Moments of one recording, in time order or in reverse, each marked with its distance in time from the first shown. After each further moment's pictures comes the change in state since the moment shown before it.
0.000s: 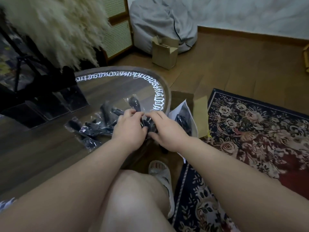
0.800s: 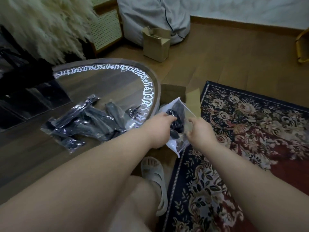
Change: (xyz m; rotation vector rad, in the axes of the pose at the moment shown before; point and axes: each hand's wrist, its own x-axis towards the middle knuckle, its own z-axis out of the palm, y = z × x) left_hand 0.021 0.075 0.044 0.046 -0.357 0.405; right_hand -0.059 0.083 -0.016 -0.034 0.106 0.636
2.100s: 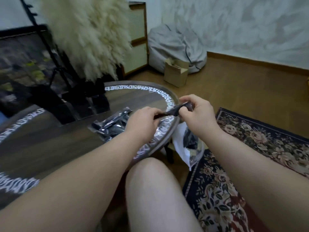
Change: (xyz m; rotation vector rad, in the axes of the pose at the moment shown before) left_hand -0.111 -0.031 -0.075 -0.086 0.566 -0.187; right_hand -0.048 -0.134 -0.089 0.528 0.178 -0.312
